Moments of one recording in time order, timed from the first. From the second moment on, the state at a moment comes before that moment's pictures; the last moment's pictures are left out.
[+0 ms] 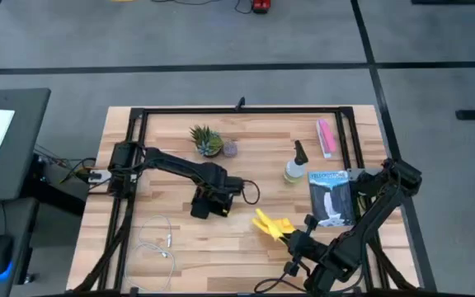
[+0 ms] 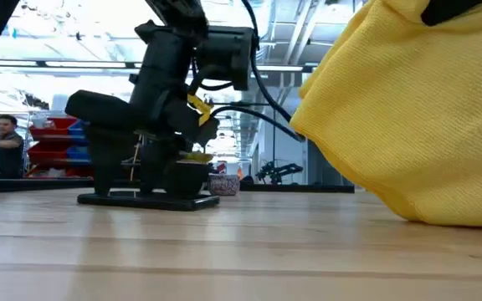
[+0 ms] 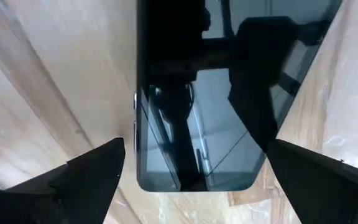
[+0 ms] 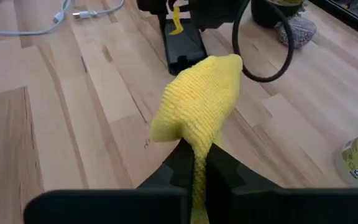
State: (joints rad) left arm -0.07 1.98 1.34 -0.96 -0.03 0.17; right arm 0.87 1.79 1.31 -0.82 0.94 1.19
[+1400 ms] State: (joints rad) left arm -0.07 1.91 1.36 -0.87 -0.03 0.07; right arm 0.90 1.79 1.29 -0.73 0.99 1.07
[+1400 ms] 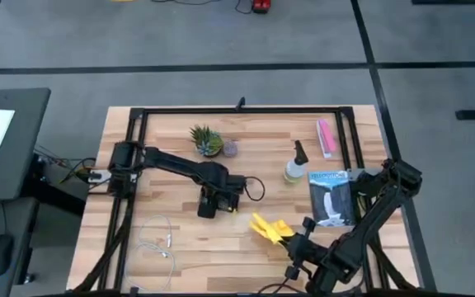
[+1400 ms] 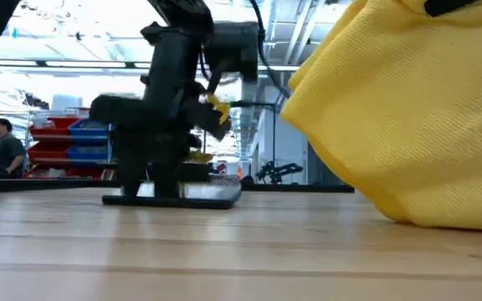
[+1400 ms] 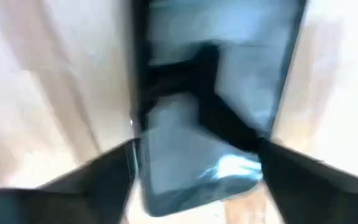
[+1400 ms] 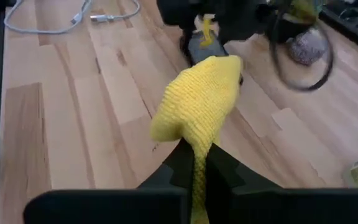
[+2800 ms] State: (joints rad) left arm -0.32 1.55 1.08 -0.74 -0.43 -0.31; right arm 0.56 1.76 1.42 -0.90 0.36 0.31
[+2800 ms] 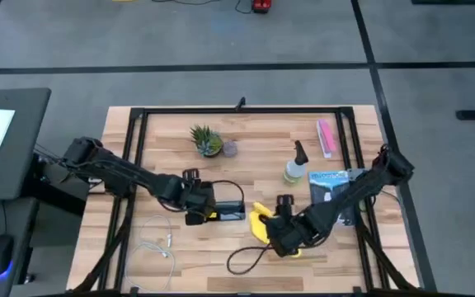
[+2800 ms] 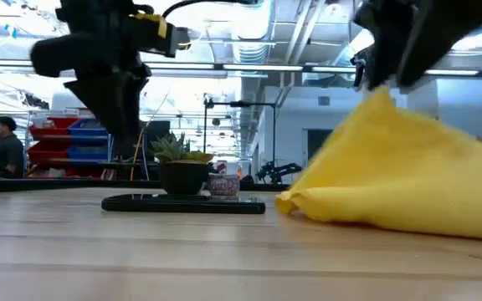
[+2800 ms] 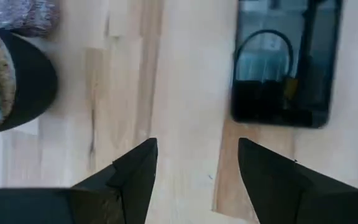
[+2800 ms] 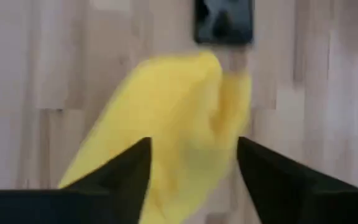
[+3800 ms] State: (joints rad) left arm -0.51 1.63 0.74 -0.09 -0.45 -0.34; right arm 0.01 2.09 1.38 -0.33 -0.27 0.27
